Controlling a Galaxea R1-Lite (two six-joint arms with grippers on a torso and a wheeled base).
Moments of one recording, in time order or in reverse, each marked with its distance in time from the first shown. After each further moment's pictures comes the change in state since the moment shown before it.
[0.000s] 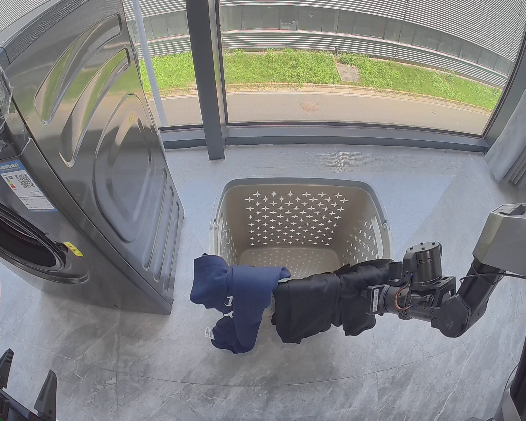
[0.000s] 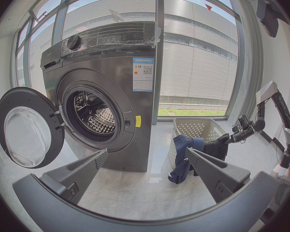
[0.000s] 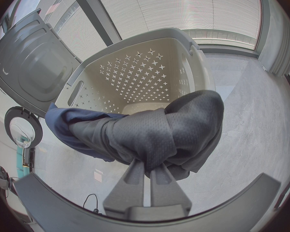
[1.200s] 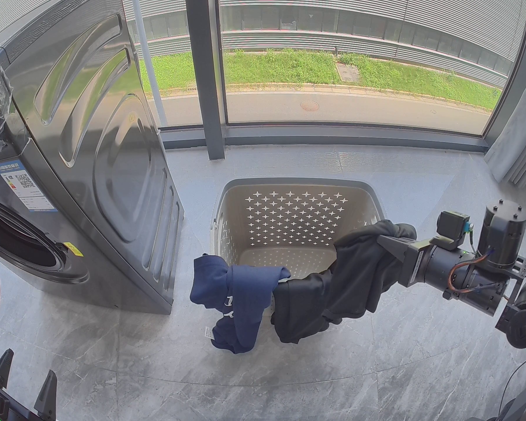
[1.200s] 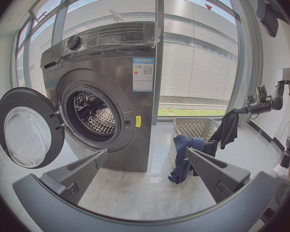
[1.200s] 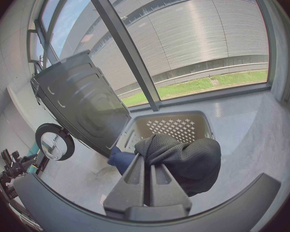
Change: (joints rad) left arm 0.000 0.000 0.000 0.000 0.000 0.001; right arm 0.158 -0.559 0.155 -0.036 -0.002 0.011
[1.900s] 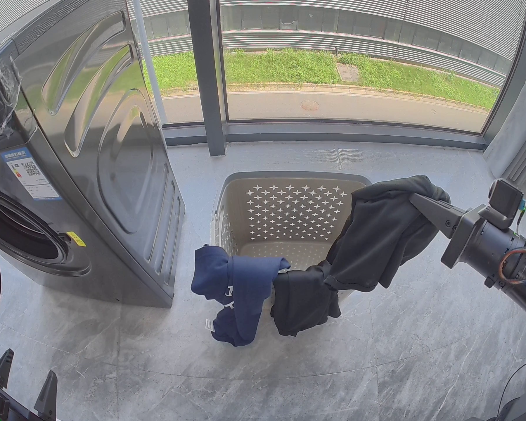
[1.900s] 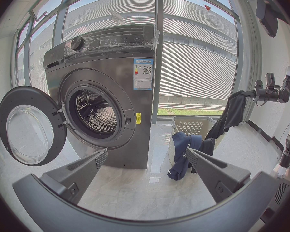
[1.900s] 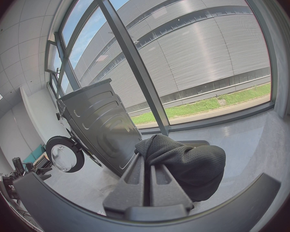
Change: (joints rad) left arm -0.002 0.000 0.000 0.000 -0.003 0.001; right arm 0.077 -0.254 -0.002 0.014 -0.058 -0.036
